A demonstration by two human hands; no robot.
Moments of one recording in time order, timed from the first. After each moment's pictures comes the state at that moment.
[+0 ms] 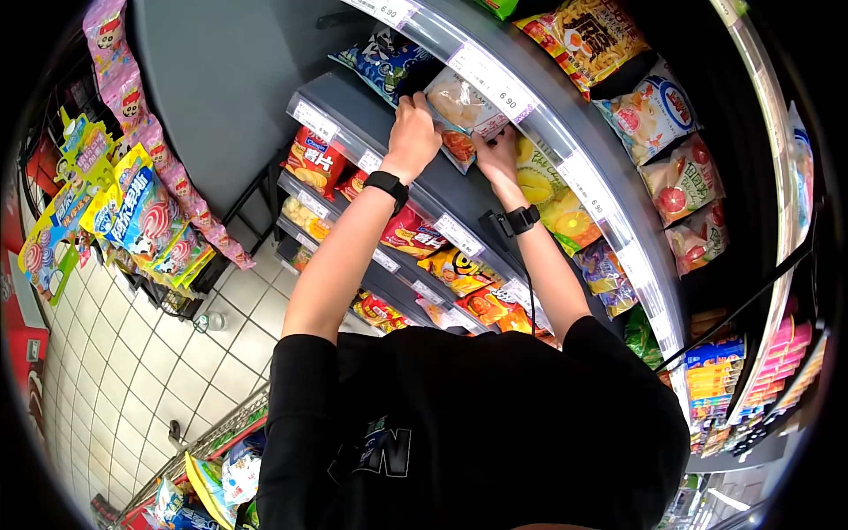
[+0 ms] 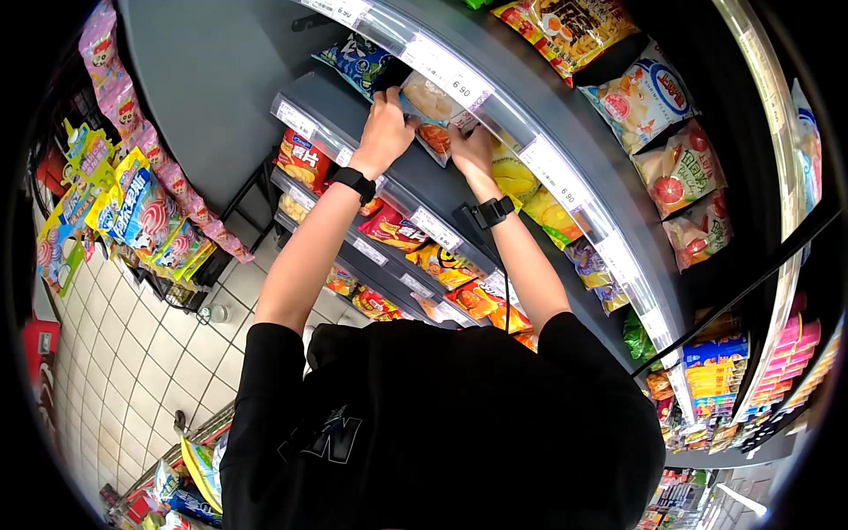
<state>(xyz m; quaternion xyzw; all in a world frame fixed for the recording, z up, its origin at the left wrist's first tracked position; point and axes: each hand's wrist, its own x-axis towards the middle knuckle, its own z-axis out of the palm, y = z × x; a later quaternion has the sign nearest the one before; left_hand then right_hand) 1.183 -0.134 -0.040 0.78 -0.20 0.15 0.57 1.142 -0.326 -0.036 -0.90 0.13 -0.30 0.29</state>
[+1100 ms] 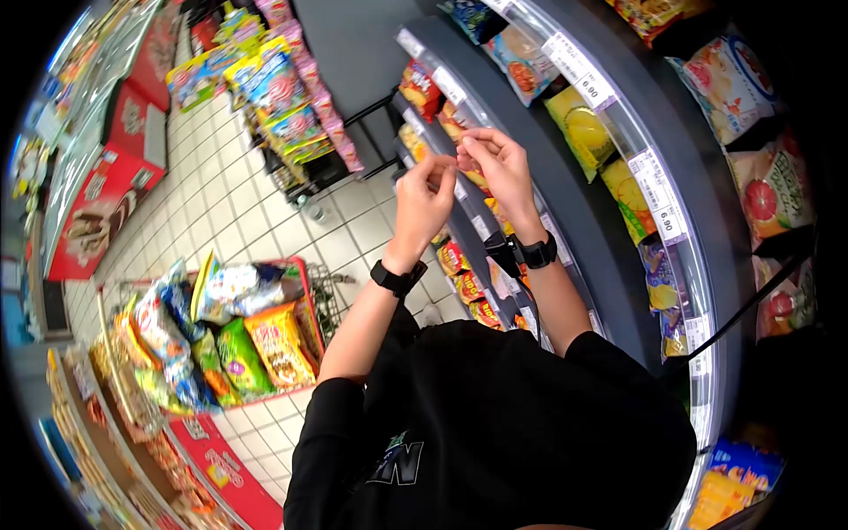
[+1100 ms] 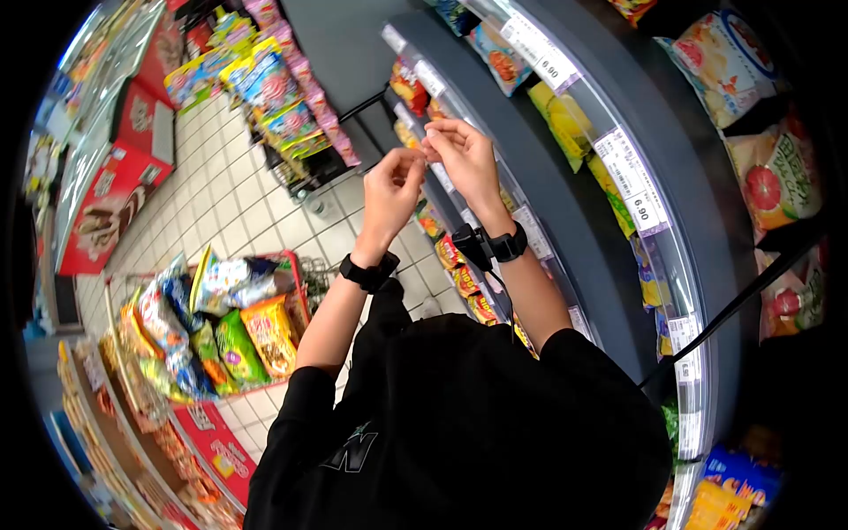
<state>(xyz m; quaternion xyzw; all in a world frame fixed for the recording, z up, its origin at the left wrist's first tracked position) 0.876 -0.124 -0.044 0.72 0.02 0.22 0.66 0.933 -0.248 -0.011 -0.65 -0.11 0.07 0.75</state>
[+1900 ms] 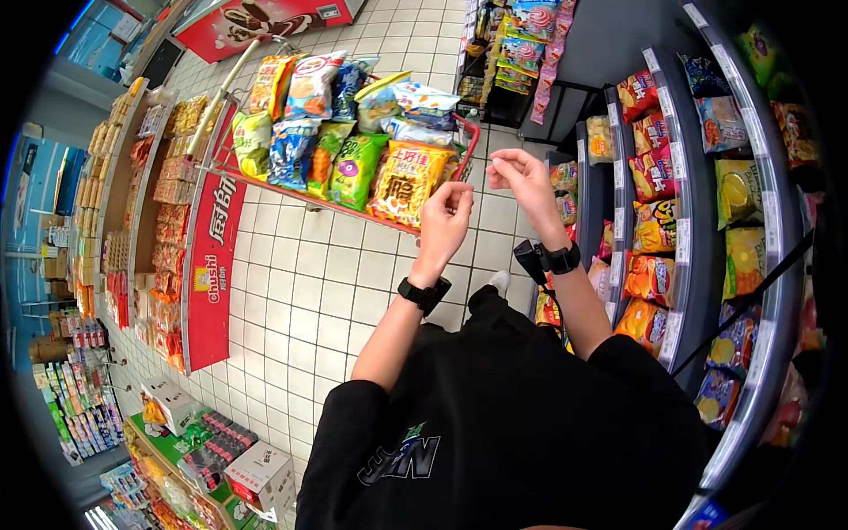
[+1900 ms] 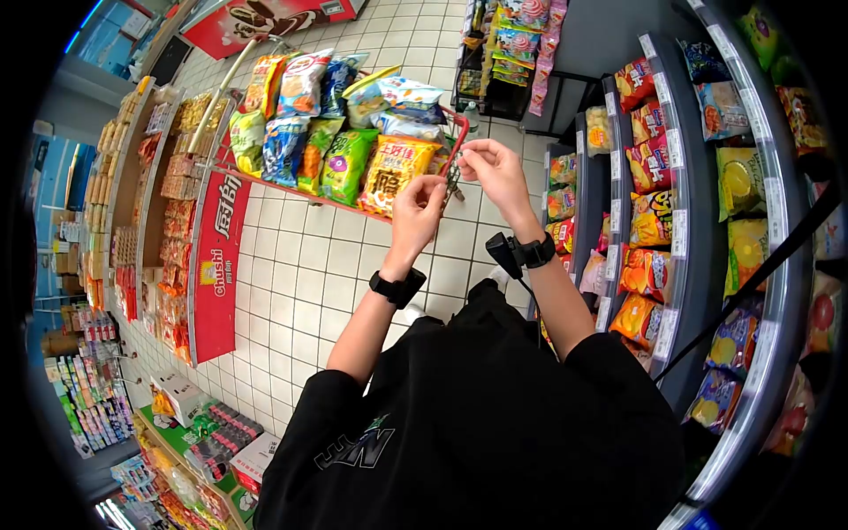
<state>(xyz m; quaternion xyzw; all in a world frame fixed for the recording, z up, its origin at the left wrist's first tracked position) 0.516 -0.037 -0.097 0.66 0.32 0.34 0.59 0.674 -0.103 -0.071 -0.58 -0.27 0.39 0.67</state>
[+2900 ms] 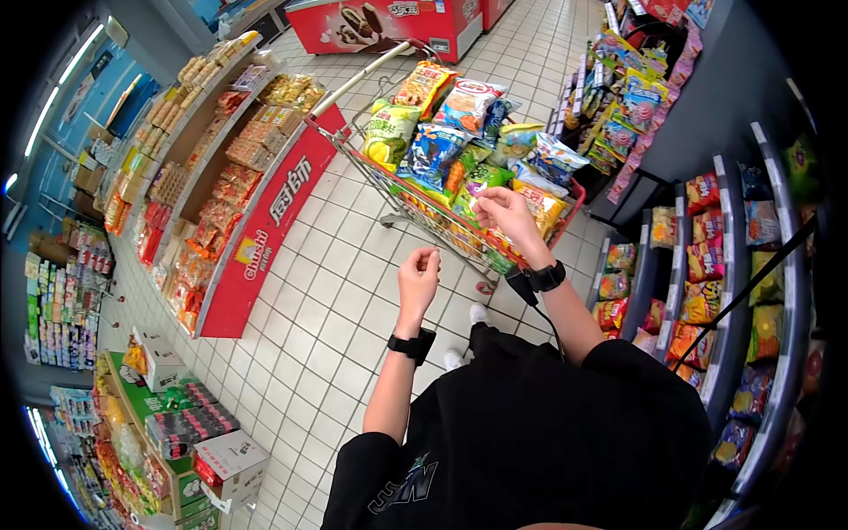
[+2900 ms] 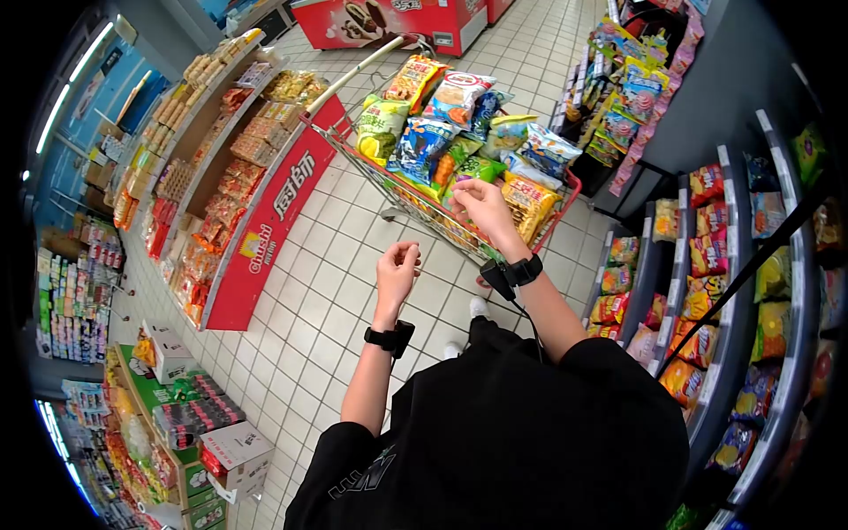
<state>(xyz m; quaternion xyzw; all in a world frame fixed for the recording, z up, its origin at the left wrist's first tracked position) 0.218 0.050 -0.130 0.58 0.49 0.39 0.52 0.440 0.049 -0.047 -0.56 -0.36 0.49 0.56</state>
